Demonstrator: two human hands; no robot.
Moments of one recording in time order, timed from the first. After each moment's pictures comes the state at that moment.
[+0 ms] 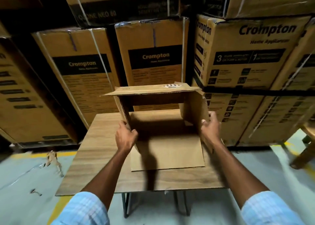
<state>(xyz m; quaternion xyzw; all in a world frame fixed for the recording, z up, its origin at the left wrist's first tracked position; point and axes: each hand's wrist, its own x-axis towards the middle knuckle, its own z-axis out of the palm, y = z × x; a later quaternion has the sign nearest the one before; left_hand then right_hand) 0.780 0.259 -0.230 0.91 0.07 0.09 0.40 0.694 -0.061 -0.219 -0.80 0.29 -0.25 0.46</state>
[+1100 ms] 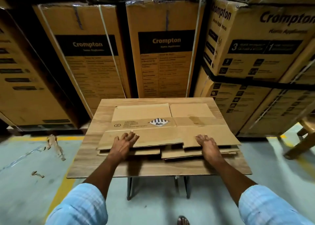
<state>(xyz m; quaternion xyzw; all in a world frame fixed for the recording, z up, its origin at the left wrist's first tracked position) 0.775 0.383 -0.332 0.95 -0.28 -0.08 -0.14 0.660 -0.010 -0.345 -0.99 0.09 0.08 0.01</state>
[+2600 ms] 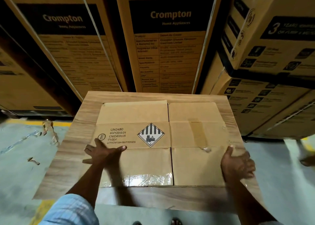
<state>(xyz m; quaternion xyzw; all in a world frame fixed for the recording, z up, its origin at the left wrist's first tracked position) 0.880 0.350 -0.415 0.92 0.30 -0.12 0.22 0.748 -0.116 -0.427 -0.75 0.61 -0.12 0.22</state>
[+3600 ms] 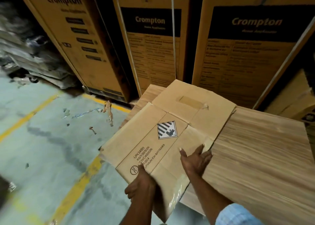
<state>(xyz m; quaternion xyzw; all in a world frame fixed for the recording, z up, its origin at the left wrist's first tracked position) 0.738 0.357 -0.420 0.39 0.68 0.06 0.61 0.817 0.188 -0.446 -0.91 0.25 0.10 0.31</state>
